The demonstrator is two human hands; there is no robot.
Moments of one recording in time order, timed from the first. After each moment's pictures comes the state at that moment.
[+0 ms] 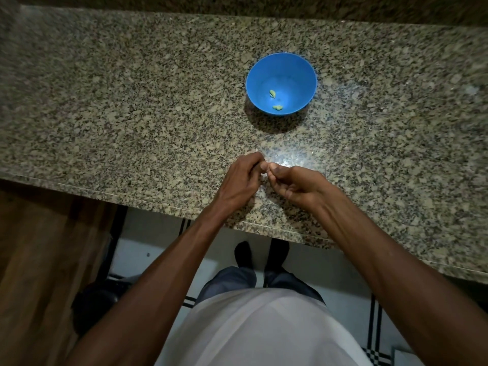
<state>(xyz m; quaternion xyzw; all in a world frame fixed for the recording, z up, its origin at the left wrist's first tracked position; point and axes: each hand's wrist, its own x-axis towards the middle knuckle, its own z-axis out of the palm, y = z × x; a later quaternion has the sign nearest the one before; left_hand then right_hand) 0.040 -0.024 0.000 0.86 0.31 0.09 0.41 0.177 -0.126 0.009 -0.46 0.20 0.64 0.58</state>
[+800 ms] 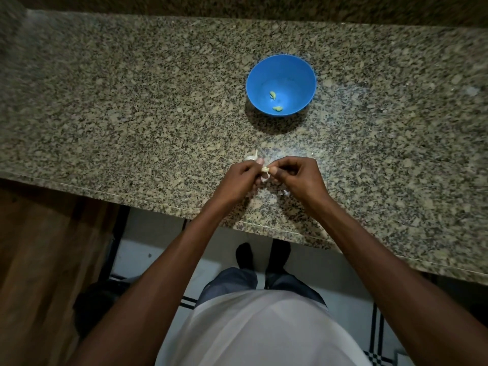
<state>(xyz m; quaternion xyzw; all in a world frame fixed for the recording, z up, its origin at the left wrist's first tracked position) 0.036 -0.024 0.011 0.66 0.43 0.00 0.62 0.174 -0.142 -0.001 -0.72 -0.20 0.42 0.52</state>
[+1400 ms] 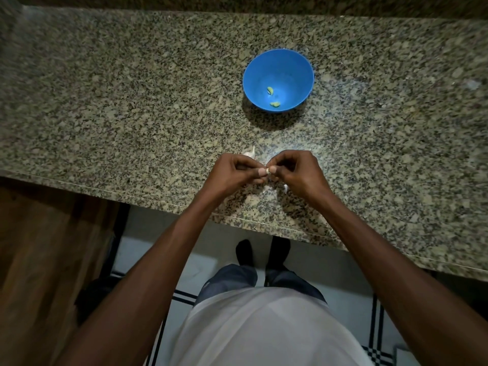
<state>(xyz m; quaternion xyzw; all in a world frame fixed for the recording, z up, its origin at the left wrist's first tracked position) 0.034 -0.014 0.017 0.66 0.38 0.05 0.65 0.186 -0.143 0.003 -0.76 -0.30 0.39 0.43</state>
